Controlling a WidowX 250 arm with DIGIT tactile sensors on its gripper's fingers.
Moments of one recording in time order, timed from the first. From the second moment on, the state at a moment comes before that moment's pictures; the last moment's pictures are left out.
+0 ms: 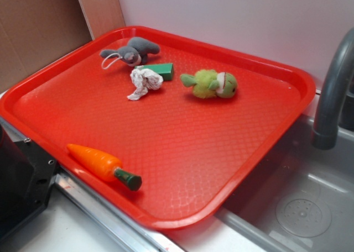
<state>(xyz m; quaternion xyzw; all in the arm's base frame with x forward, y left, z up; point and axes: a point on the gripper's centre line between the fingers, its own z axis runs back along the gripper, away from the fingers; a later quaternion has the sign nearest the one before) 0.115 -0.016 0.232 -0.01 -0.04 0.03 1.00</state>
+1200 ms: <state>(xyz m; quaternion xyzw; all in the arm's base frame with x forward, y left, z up) 0.215 0.026 0.123 -0.05 -0.14 0.43 0.89</state>
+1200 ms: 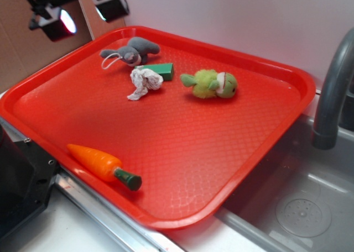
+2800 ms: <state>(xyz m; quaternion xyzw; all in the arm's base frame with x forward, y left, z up) 0.257 -0.001 0.031 -0.04 -0.06 0.31 0.95</state>
